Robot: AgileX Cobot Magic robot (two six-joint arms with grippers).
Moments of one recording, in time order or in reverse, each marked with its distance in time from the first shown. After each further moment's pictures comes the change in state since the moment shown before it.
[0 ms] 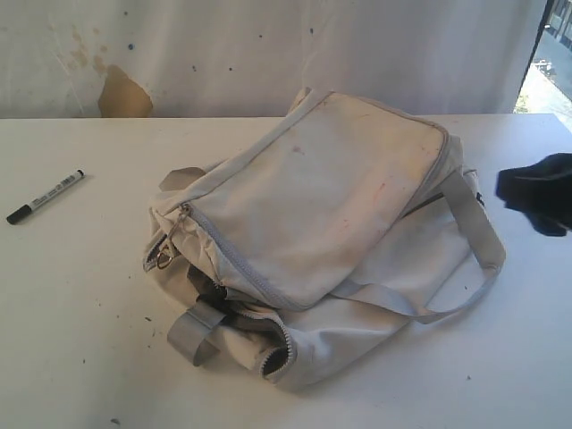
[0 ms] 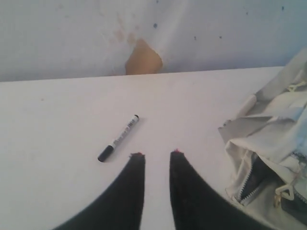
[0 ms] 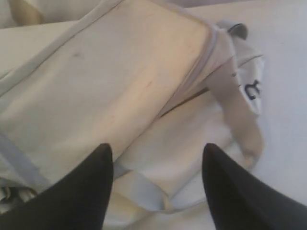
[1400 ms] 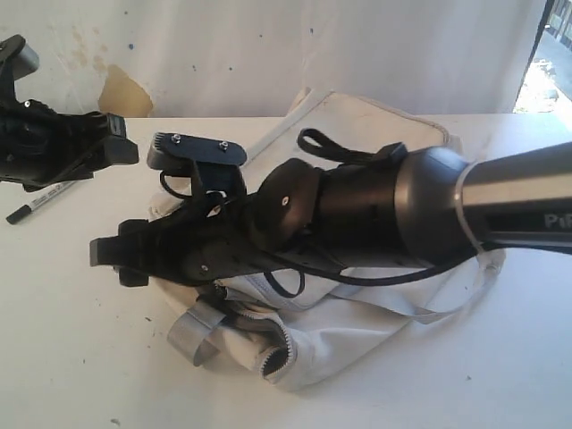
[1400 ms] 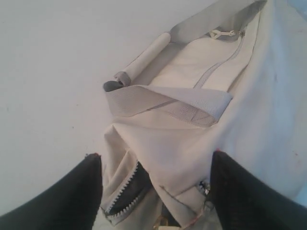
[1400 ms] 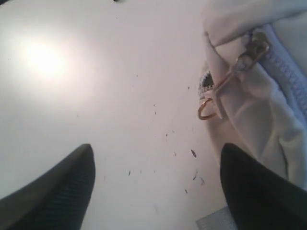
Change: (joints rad) left arm -0.128 0.784 -0.363 -0.836 0.033 0.455; right arm 0.749 0.954 -0.541 0.544 -0.278 -0.157
